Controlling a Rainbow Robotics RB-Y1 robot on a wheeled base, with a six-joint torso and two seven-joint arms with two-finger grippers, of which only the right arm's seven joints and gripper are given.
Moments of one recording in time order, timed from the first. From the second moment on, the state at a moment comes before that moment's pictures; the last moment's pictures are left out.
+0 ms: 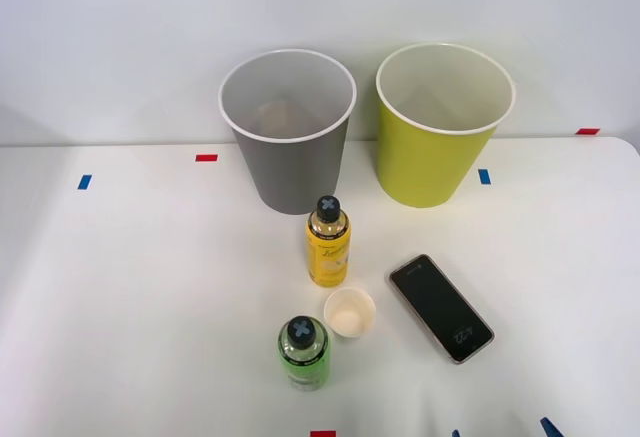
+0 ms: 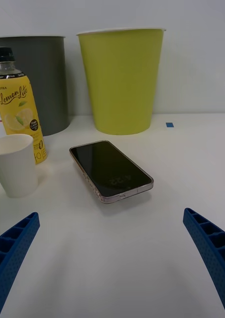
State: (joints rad) arm 0.85 -0.52 0.63 -1.76 -0.52 -0.93 1.95
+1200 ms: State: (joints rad) arm 0.85 -0.52 0.63 -1.76 -0.52 -0.93 1.95
